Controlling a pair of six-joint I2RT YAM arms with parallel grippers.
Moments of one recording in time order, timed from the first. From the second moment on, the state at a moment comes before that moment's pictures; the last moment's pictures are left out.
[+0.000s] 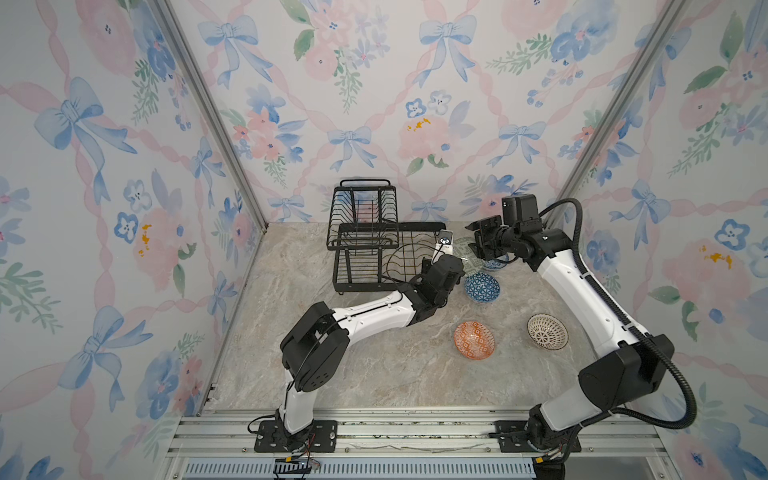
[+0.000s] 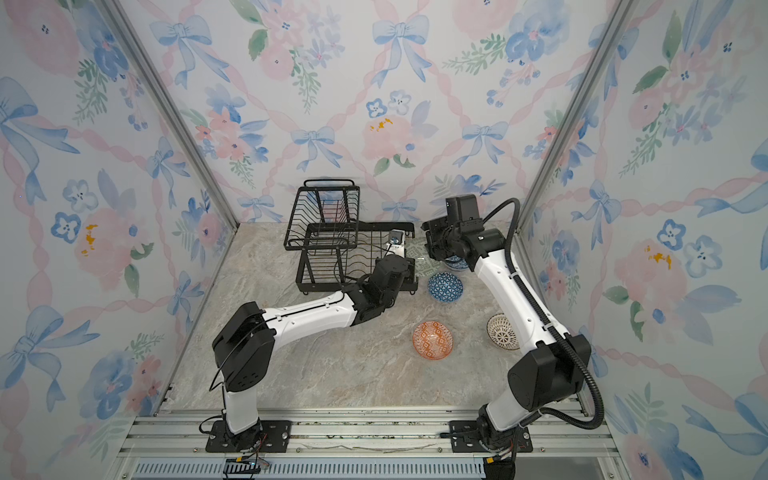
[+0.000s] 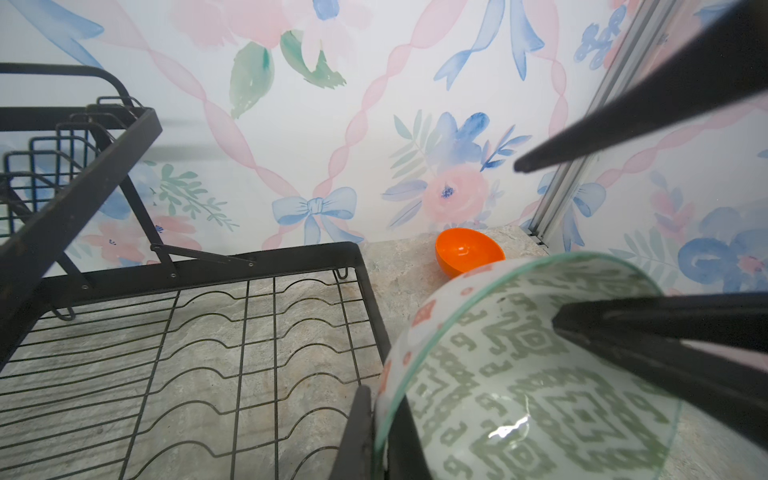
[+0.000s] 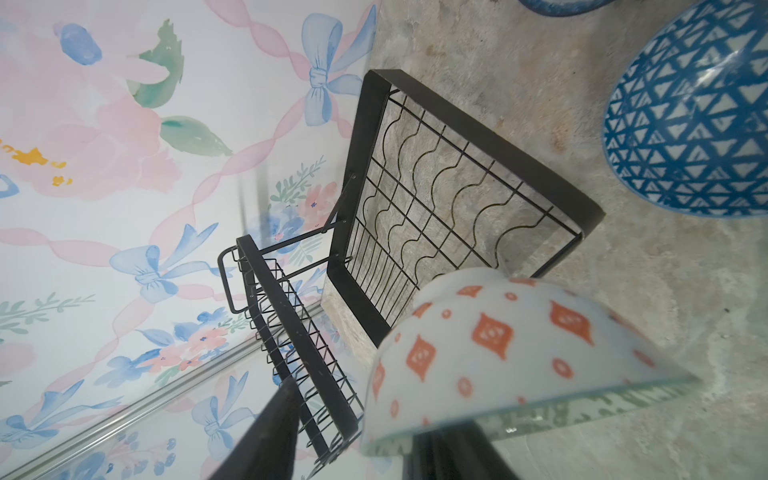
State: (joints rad) left arm -0.95 1.91 1.46 0.19 -0.66 -0.26; right arm 0.30 1.58 1.62 -0.70 -0.15 1.52
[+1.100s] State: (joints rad) left arm -0.99 1.83 1.36 0.23 -0.78 -0.25; right arm 0.34 1.62 1.57 -0.55 -0.21 1.61
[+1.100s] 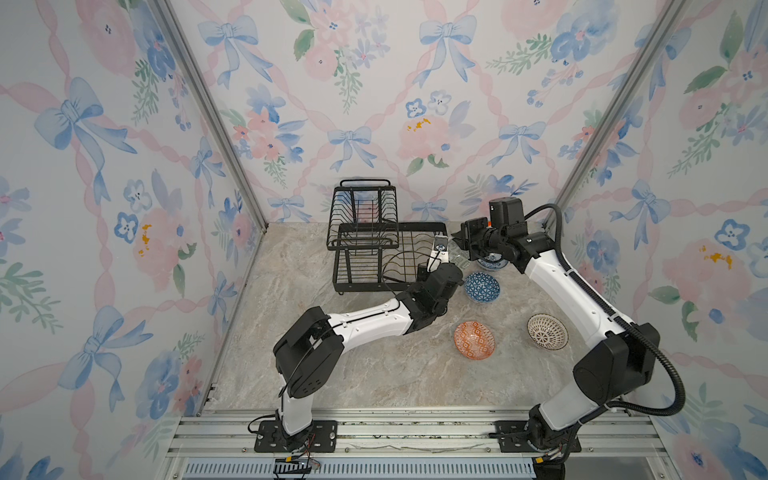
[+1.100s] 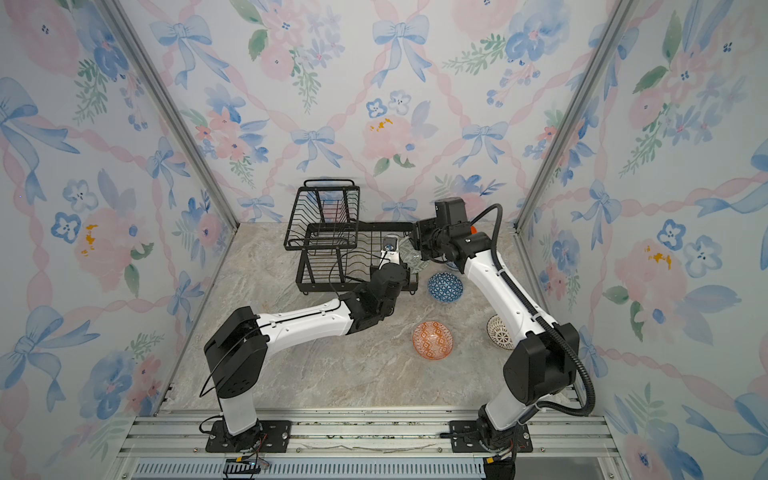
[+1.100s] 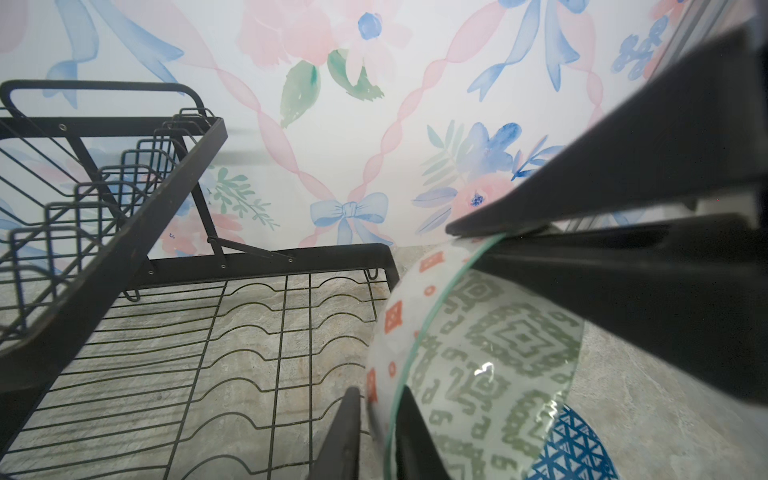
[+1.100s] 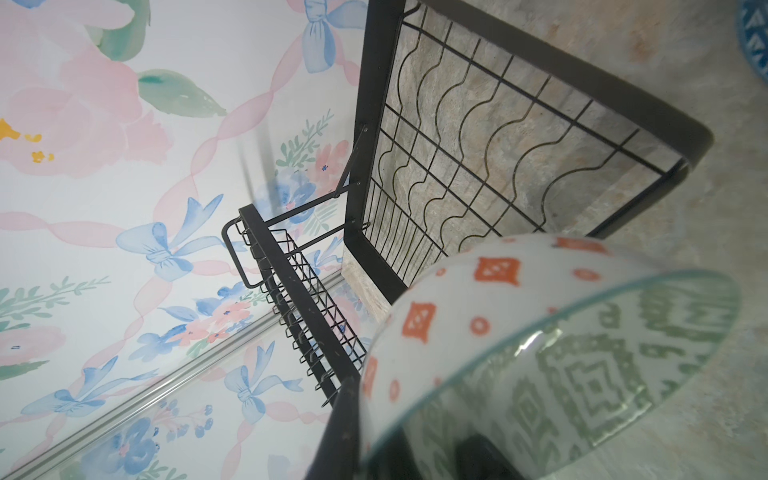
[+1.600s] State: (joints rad) left arm -1.01 1.63 1.32 0.04 -0.74 -0.35; right arm 0.33 1.57 1.47 -0.44 -0.17 1.44
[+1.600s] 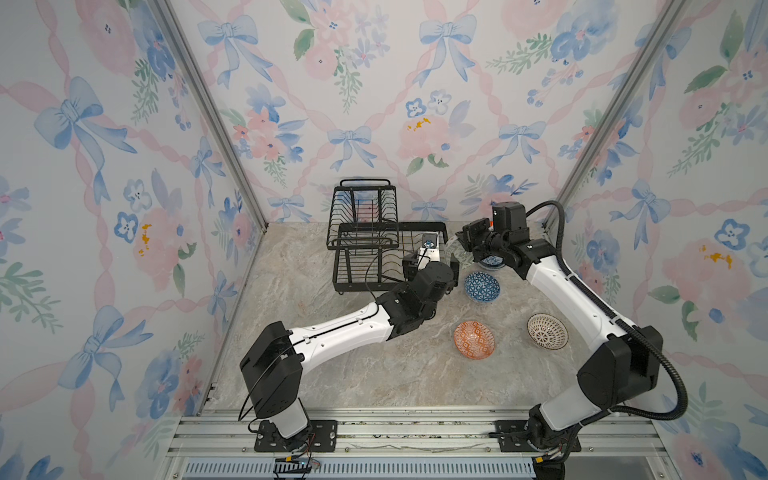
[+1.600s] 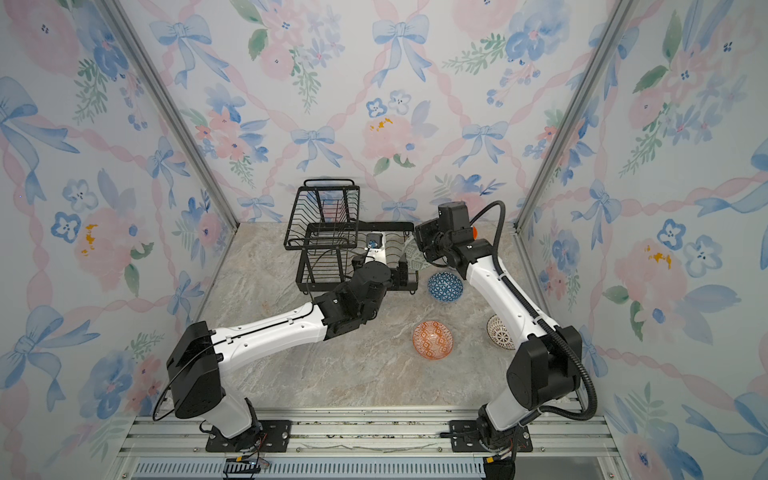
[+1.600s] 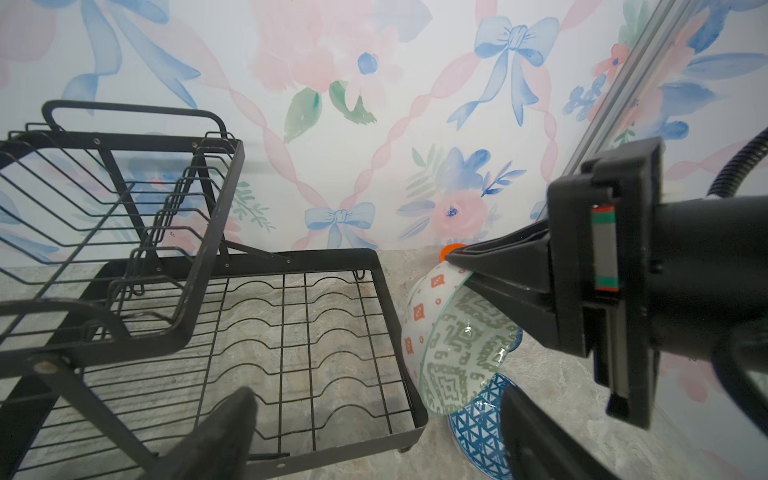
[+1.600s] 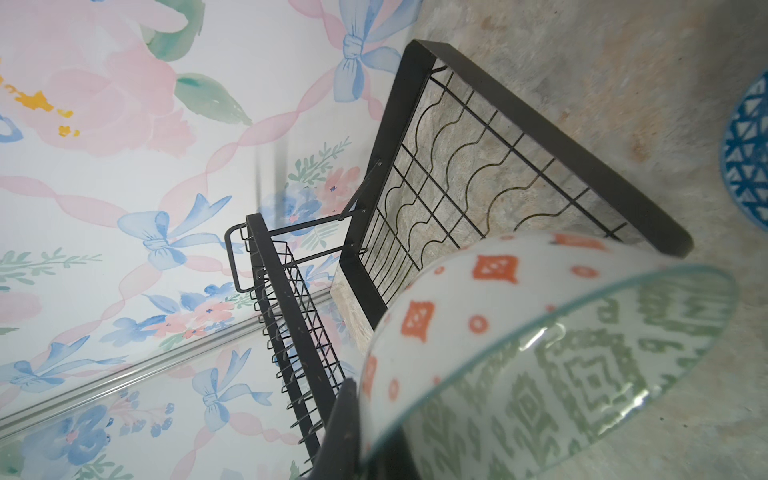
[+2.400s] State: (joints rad) left arm -0.82 1.26 1.34 -0.37 -0.48 -0.46; right arm 0.46 1.28 1.14 -0.12 -0.04 1.13
